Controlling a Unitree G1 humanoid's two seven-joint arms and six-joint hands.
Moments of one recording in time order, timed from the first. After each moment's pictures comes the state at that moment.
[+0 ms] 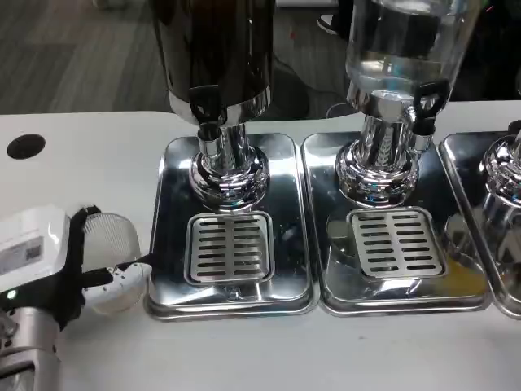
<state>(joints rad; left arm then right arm) 0.10 0.39 -0.10 -0.12 0.99 0.35 0.00 0.67 -0.41 -0.30 0.03 -0.09 -0.88 0.14</state>
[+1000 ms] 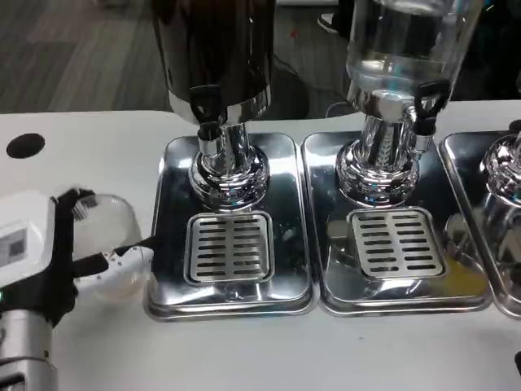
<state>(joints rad) 0.16 0.38 -0.07 -0.22 0.92 0.30 0.15 0.66 -0.40 -0.28 0.04 -0.09 -0.88 0.16</state>
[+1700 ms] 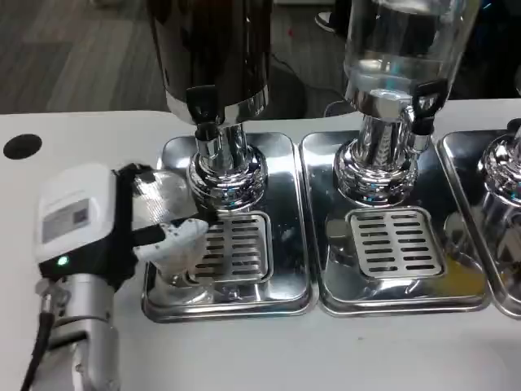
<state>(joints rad) -0.03 0.28 -0.20 -0.09 0.92 0.34 0.15 0.69 -0.41 -0.30 0.11 -0.03 -0.95 0.19</state>
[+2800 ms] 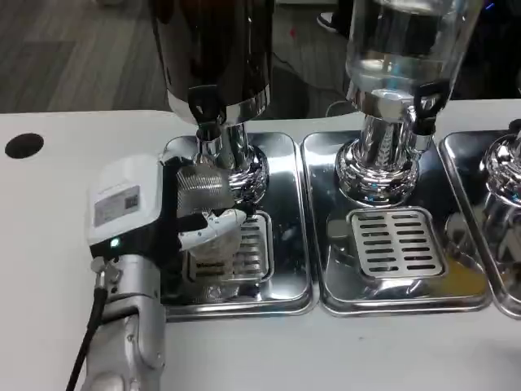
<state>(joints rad) -0.17 0.21 -0.28 0.08 0.92 0.37 0.20 0.68 -0.43 -0.31 0.19 0.03 -1.01 0.26</state>
